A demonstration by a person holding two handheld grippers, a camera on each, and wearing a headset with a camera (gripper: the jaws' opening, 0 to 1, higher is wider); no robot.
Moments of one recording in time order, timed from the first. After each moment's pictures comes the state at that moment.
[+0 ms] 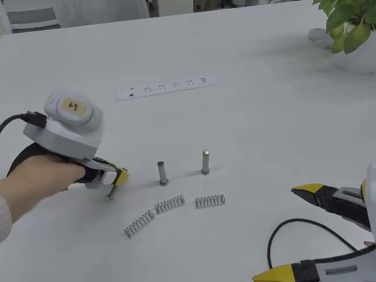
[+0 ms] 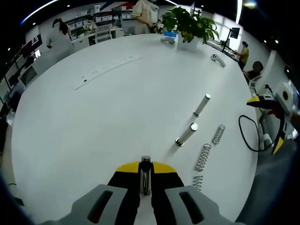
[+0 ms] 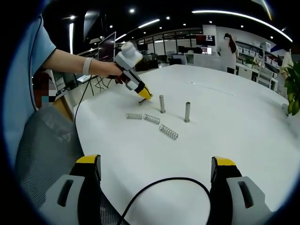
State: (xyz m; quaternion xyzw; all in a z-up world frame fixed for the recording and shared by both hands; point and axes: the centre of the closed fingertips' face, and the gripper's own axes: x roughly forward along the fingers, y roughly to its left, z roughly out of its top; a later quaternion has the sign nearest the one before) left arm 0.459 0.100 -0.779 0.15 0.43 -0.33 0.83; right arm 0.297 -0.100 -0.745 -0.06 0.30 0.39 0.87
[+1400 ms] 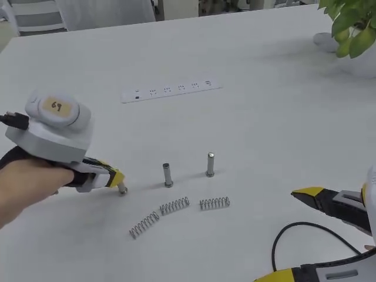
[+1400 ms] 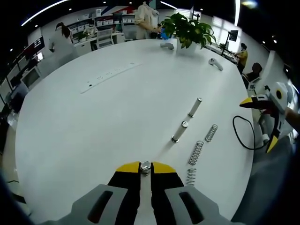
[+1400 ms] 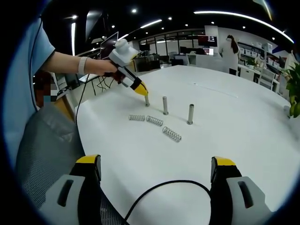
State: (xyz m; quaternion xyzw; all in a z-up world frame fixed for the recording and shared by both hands) left arm 0.447 0.109 -0.761 0.14 0.41 -0.33 0.84; right arm 0.296 -0.092 -0.743 -0.06 0.29 0.40 0.87
